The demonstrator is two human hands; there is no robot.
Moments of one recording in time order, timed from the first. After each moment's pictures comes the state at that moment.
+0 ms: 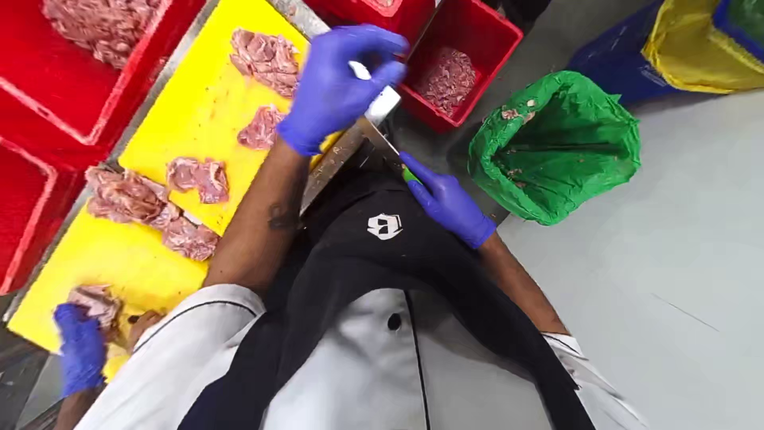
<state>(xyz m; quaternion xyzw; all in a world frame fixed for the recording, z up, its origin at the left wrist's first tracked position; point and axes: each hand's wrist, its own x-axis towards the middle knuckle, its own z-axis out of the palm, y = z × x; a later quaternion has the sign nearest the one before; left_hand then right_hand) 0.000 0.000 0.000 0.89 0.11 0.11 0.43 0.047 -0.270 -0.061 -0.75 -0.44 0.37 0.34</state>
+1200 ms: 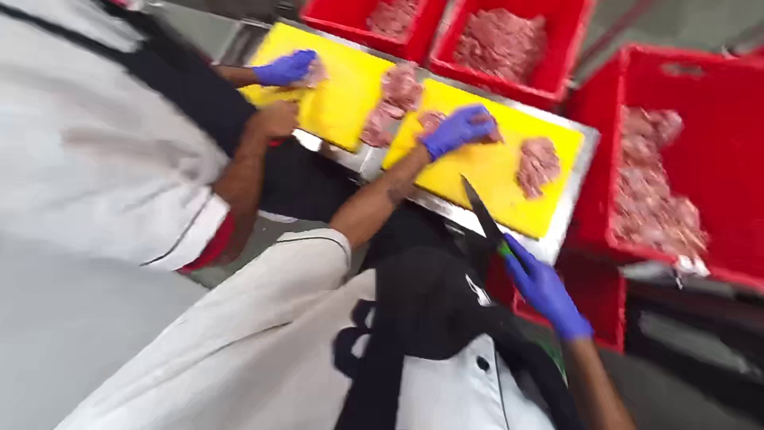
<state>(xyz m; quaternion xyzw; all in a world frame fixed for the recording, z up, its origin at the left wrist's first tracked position) -0.229 0.065 -0.047 0.65 0.46 0.40 0.46 0.104 -0.124 -0.072 -0.51 -0.75 0.40 0.06</state>
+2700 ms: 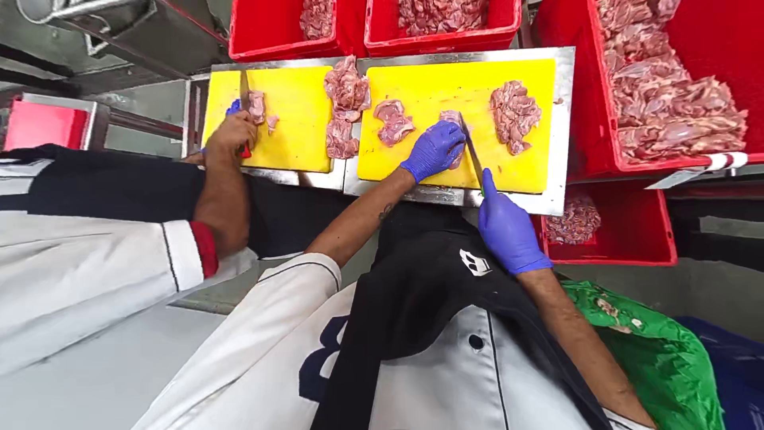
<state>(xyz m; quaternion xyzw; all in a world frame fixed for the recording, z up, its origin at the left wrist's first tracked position) -0.196 0.046 -0.135 0.87 0.43 0.22 0.13 -0.001 -0.095 -0.046 -0.66 -0.70 0.28 0.01</state>
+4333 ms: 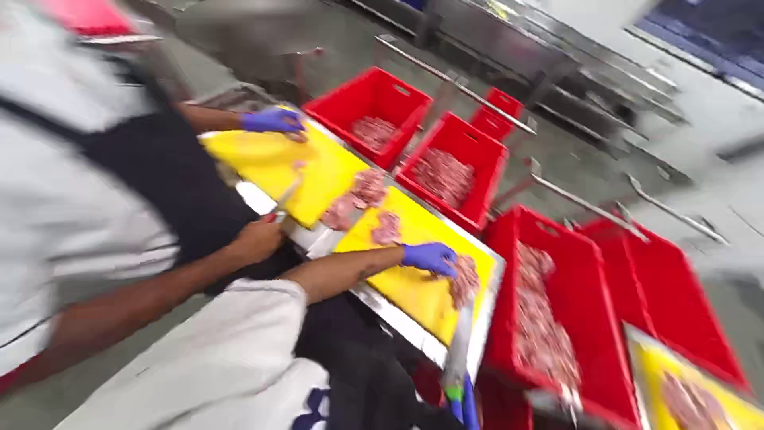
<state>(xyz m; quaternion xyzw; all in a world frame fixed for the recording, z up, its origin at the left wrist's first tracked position) -0.180 0.084 -0.048 0.70 0.37 0.27 0.55 0.038 -0.152 0.050 -0.69 -0.52 0.47 0.19</state>
